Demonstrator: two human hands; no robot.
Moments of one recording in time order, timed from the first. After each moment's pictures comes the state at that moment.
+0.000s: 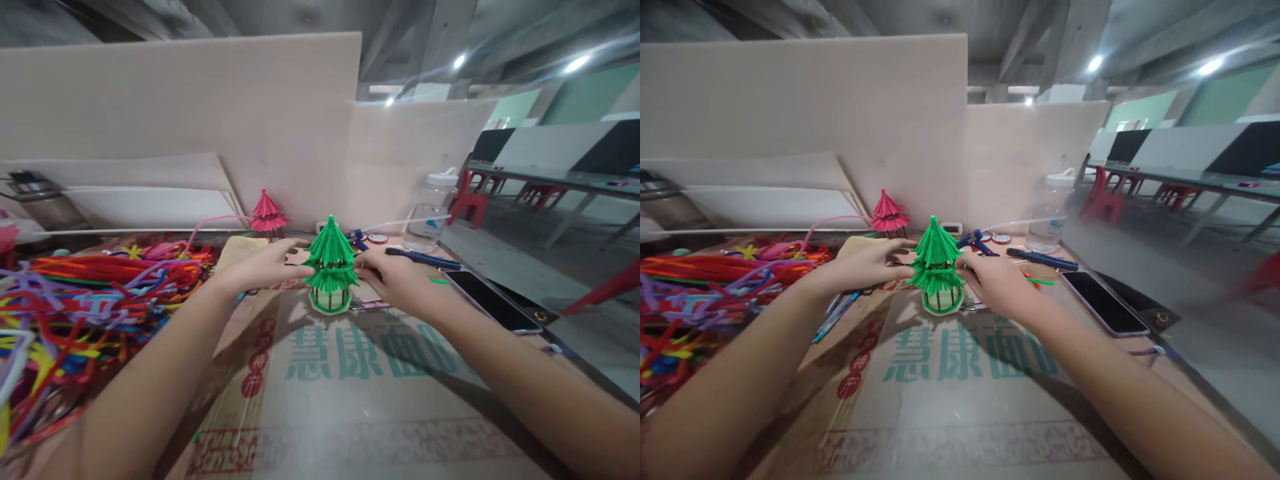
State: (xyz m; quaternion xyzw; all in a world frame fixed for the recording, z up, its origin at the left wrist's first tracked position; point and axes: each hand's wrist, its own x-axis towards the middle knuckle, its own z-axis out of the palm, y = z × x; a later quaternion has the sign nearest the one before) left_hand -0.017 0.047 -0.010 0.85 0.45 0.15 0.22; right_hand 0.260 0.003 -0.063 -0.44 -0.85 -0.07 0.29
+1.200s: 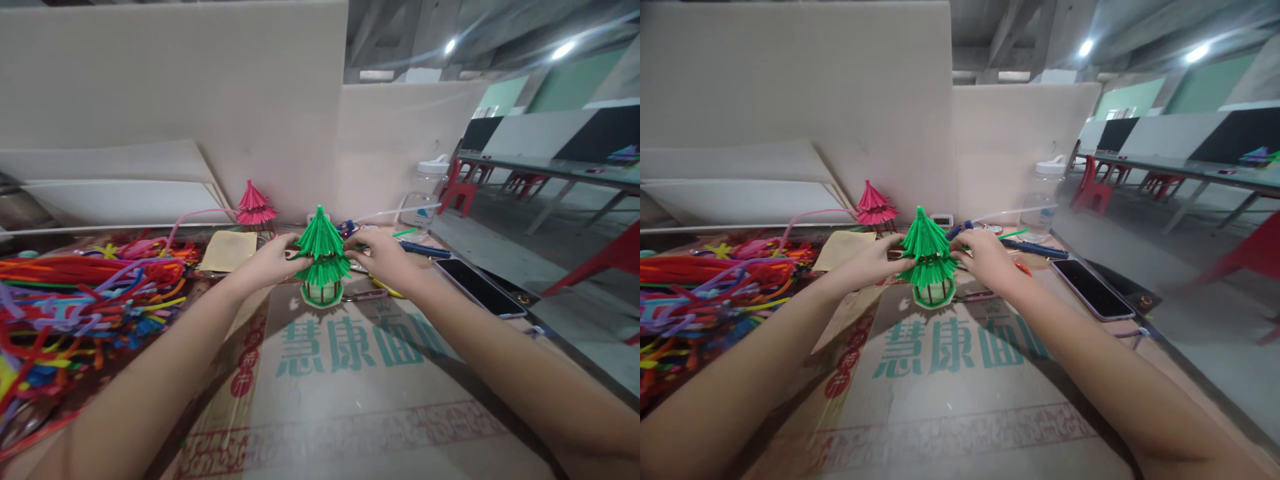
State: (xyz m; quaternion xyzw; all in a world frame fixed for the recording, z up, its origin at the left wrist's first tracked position) left_hand 0.010 0.058 -0.038 0.82 0.42 0.26 0.29; right_hand 0.262 0.036 -0.066 -0.45 -0.80 0.02 0.39
